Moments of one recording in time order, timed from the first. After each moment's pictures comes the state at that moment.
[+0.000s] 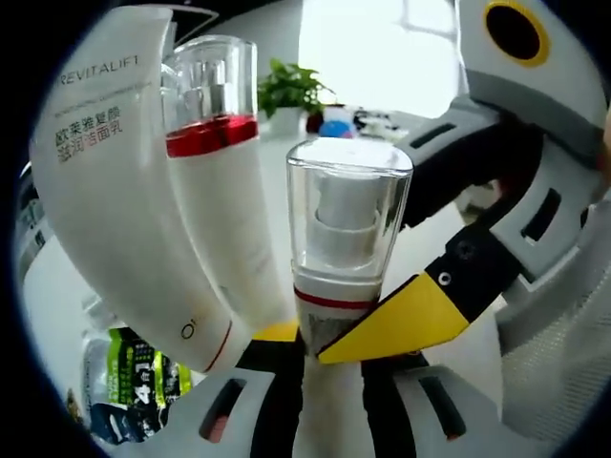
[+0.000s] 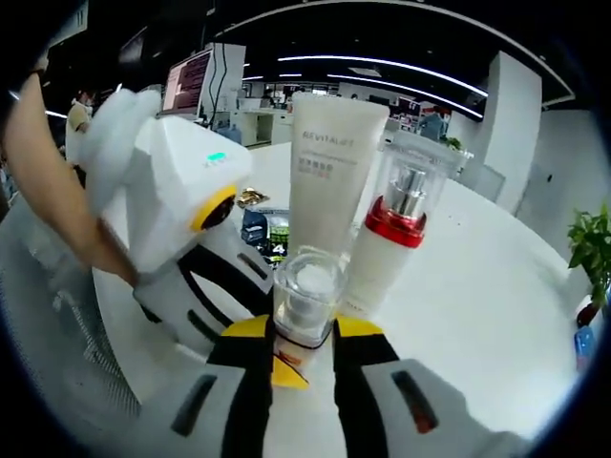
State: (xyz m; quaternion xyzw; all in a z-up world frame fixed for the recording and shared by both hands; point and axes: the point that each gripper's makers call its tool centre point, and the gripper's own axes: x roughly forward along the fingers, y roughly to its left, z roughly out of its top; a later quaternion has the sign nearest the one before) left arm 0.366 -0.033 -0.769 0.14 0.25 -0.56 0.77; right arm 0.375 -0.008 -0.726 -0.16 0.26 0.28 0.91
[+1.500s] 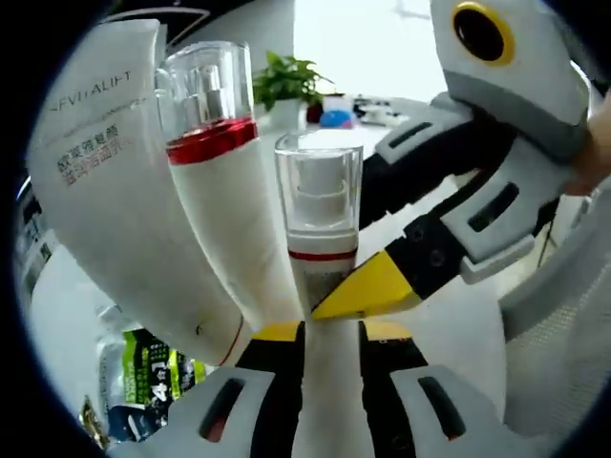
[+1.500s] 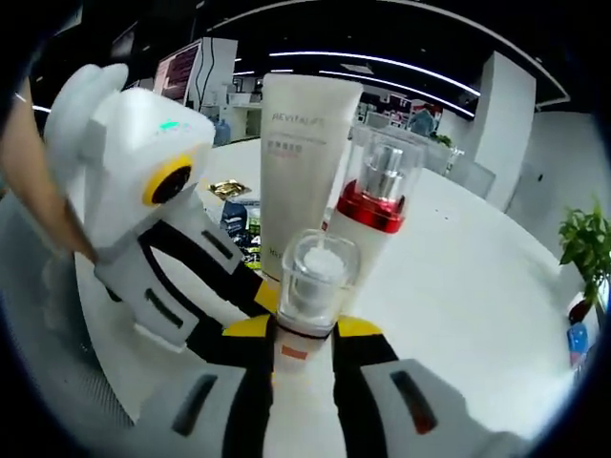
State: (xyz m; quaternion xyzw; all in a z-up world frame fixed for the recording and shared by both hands) left arm 0.363 -0.020 -0.766 0.18 0.26 -0.55 0.77; right arm 0.386 -0.025 -0.734 -0.17 0.27 0.24 0.92
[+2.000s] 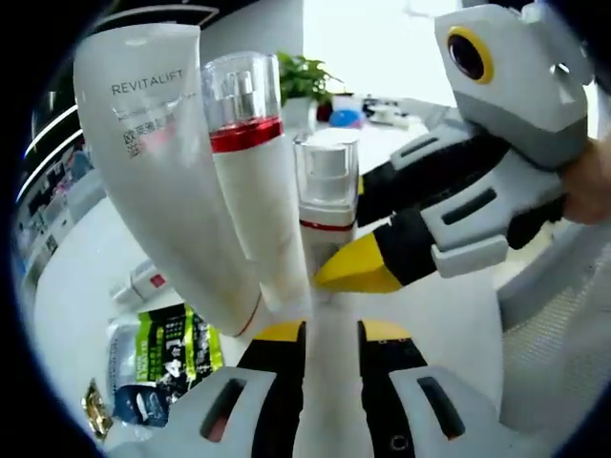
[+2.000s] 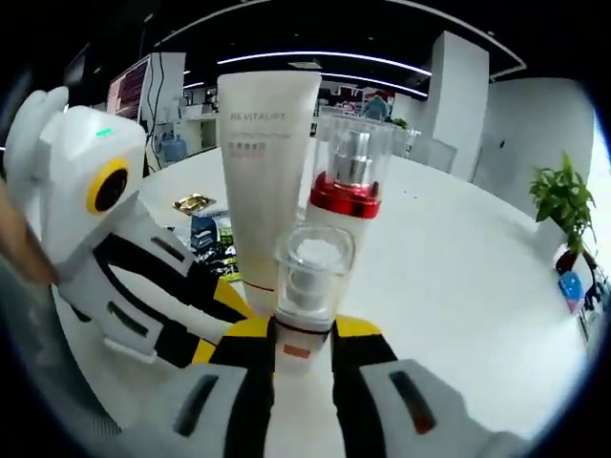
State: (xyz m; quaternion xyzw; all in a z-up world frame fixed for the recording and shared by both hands) left arm 0.366 -0.001 -0.762 0.18 0.27 -0.54 0.78; right arm 0.391 -0.029 -0.738 -0.12 0.27 0.16 0.94
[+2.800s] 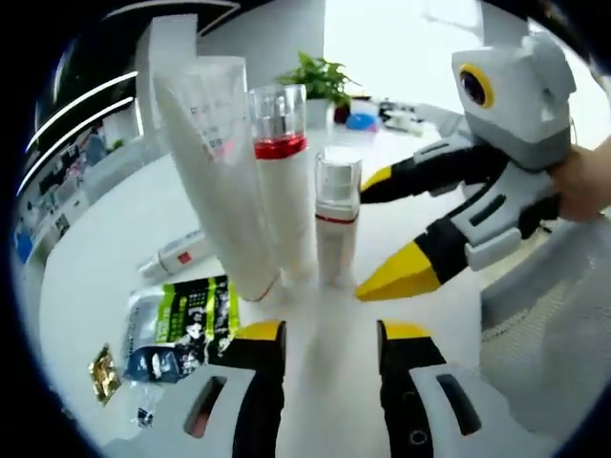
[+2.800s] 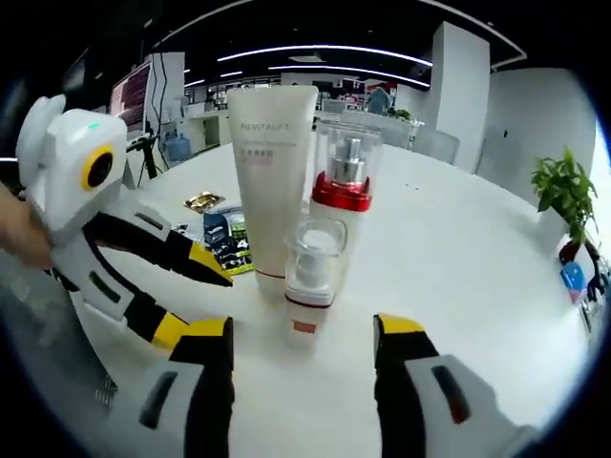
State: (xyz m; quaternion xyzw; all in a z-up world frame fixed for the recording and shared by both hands) left arm 0.349 0.033 -0.741 0.15 0.29 -0.50 0.80; right arm 0.365 -0.031 -0.725 -0.10 0.29 0.17 0.94
